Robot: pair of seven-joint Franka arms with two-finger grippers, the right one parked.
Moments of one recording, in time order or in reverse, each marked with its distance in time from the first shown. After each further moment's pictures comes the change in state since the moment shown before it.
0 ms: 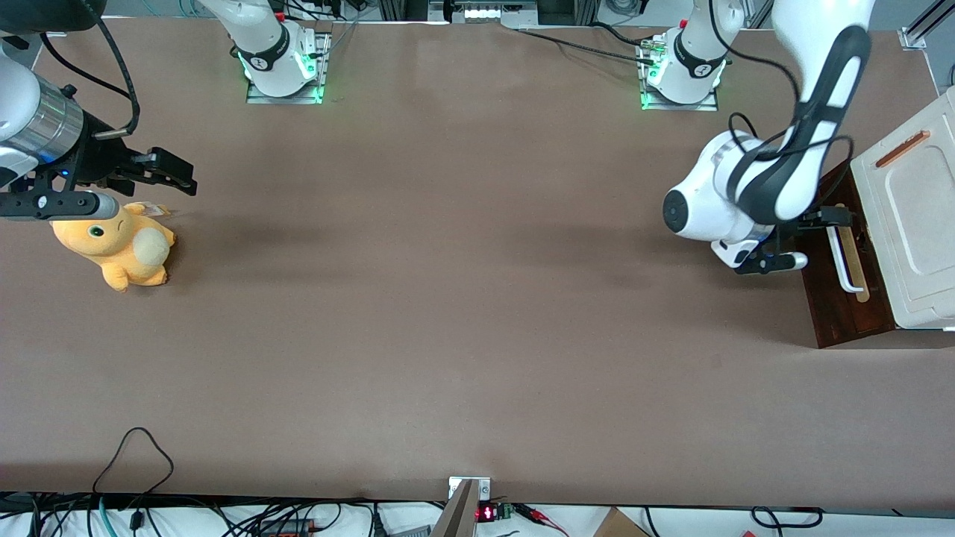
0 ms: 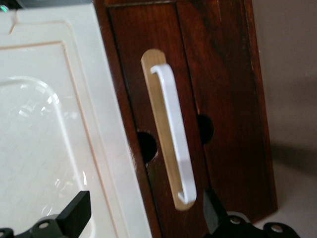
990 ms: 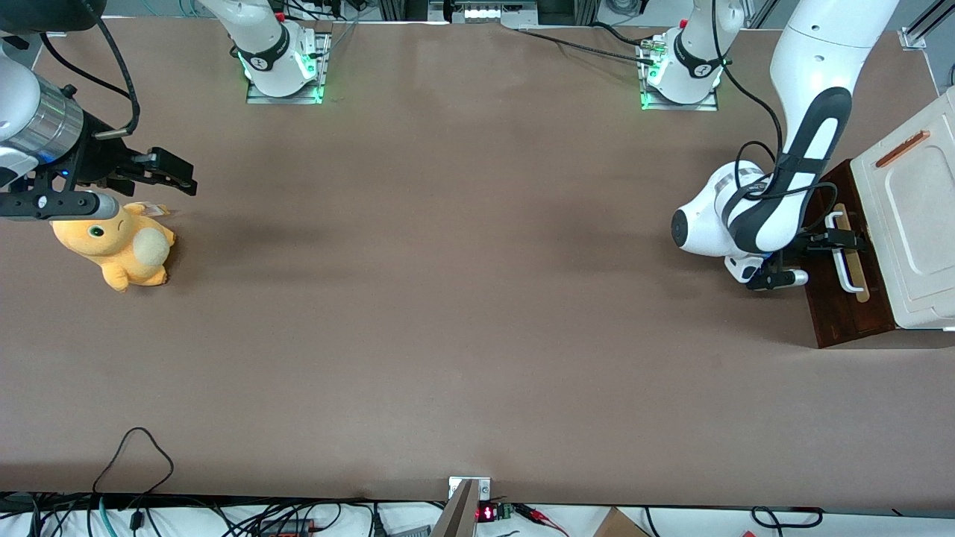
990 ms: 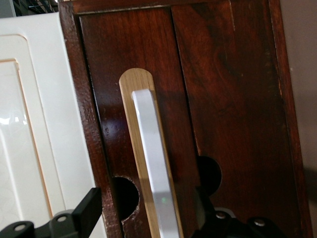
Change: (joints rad) arm 0.001 0.119 0.103 -0.003 0.195 0.051 -0.135
